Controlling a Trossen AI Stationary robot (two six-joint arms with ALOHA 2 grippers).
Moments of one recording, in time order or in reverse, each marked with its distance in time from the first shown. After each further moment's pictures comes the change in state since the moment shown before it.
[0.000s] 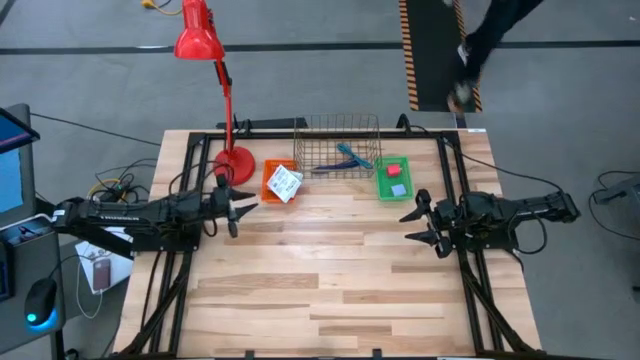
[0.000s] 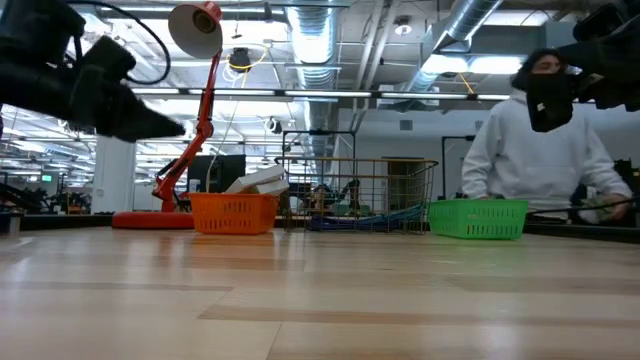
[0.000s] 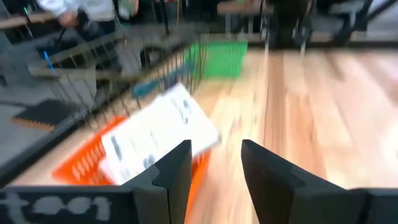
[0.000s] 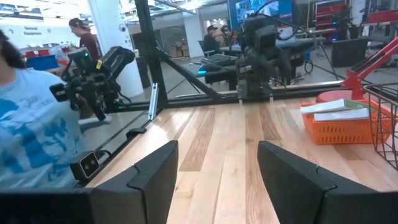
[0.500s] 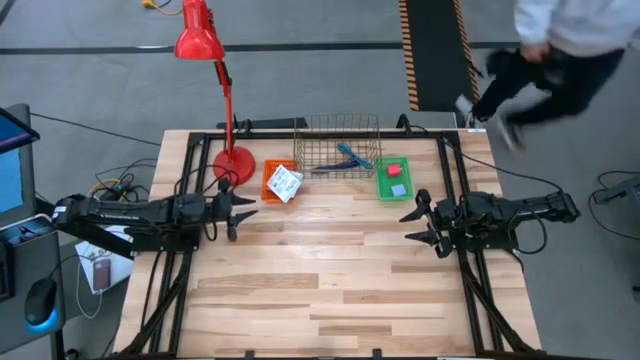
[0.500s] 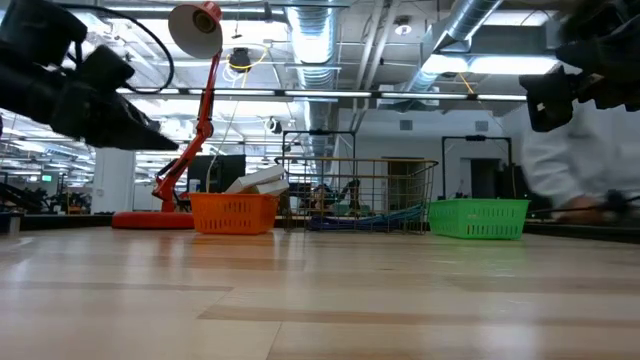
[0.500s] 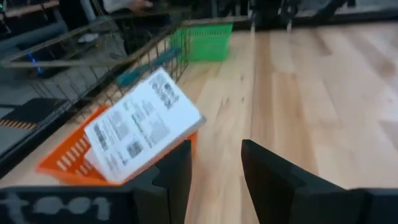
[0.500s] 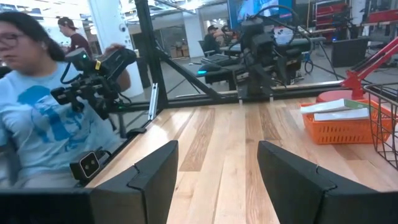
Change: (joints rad) left arm -0.046 -0.011 0.011 -0.121 0.002 0.023; right arm 0.000 0.000 0.000 0.000 0.000 0.000
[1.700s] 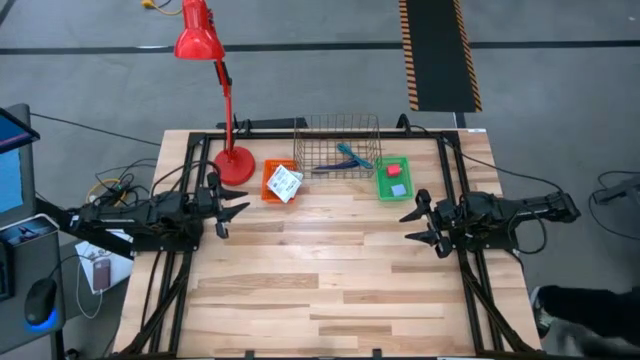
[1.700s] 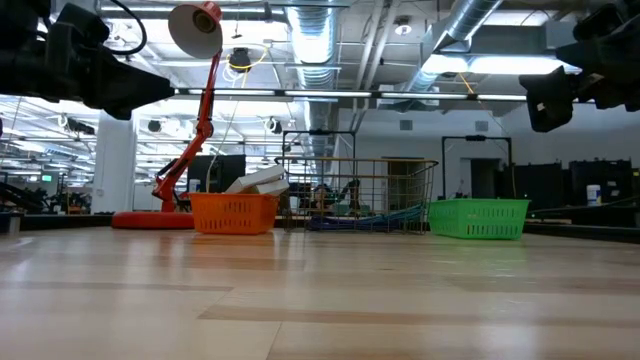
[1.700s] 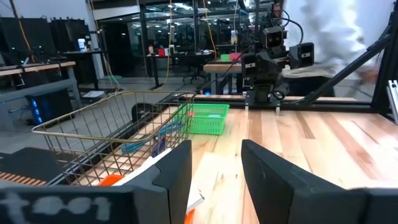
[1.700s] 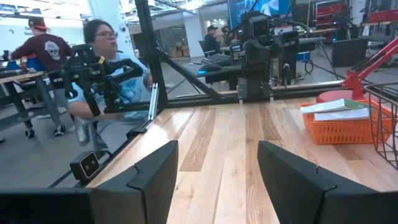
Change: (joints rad) left arm -0.024 -0.316 0.003 -0.003 -0.005 -0.004; right arm 0.000 0.000 0.000 0.000 -0.001 0.000
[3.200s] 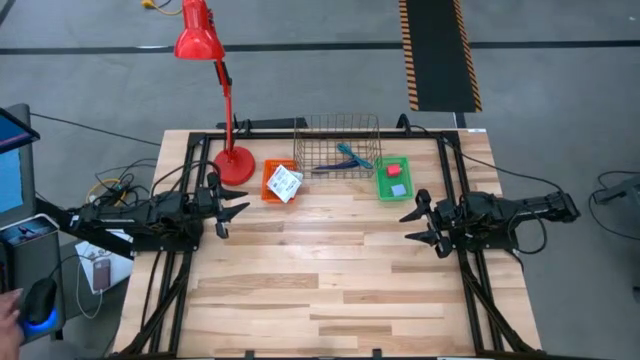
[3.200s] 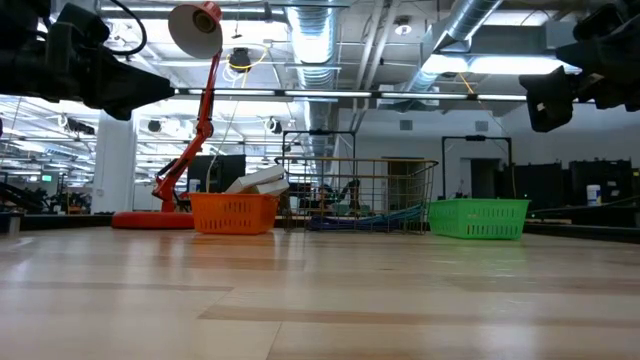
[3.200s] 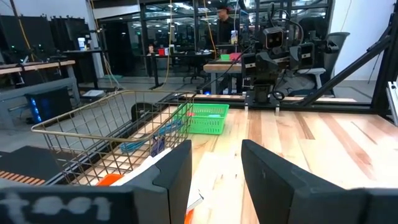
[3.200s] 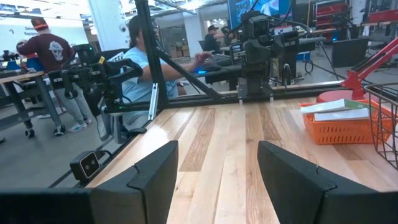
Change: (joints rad) left arm 0.000 0.000 0.000 -0.002 0.000 -0.010; right arm 0.000 0.000 0.000 0.000 0.000 0.000
